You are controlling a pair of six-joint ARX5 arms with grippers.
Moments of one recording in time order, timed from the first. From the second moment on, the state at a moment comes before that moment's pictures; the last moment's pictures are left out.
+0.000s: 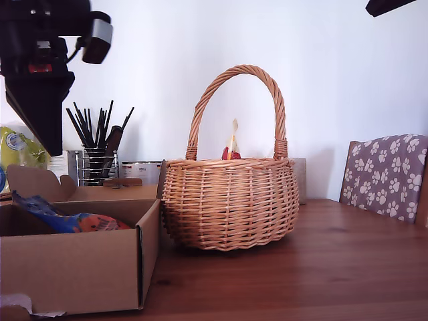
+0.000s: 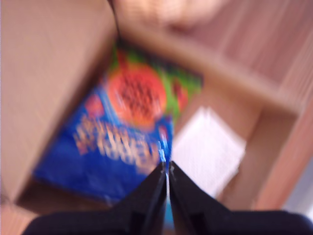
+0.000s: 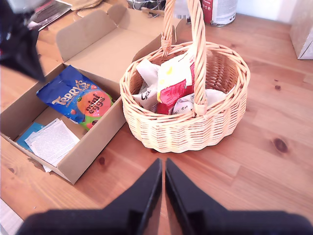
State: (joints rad) left arm -0.38 1.61 1.38 -1.21 0.17 0.56; right arm 0.38 0.80 0.90 -0.66 -0.28 -0.11
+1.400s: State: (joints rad) left arm -0.36 0.95 0.84 -0.61 0.23 0.49; right arm 0.69 0.66 0.90 -0.79 -0.33 -0.13
